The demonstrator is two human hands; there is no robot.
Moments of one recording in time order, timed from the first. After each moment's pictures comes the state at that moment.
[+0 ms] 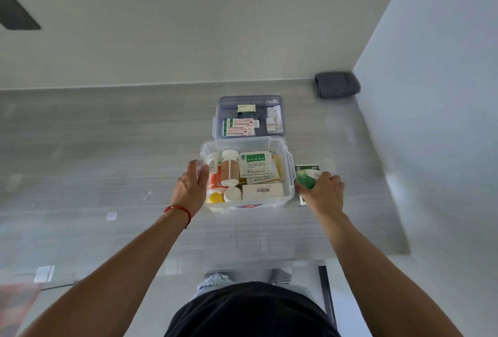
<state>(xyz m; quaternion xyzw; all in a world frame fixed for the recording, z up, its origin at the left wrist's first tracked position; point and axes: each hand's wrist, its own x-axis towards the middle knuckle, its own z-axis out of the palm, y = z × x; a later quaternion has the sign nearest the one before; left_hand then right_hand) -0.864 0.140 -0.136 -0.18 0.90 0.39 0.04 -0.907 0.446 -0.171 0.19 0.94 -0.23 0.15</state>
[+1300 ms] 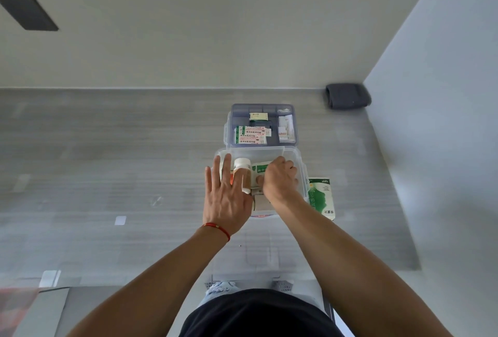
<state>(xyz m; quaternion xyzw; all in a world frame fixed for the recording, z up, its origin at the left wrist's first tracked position) -0.860 0.181 -0.135 -0.01 0.99 0.11 -0.01 -0.939 0.301 -0.127 0.09 0.96 -0.18 0.17</state>
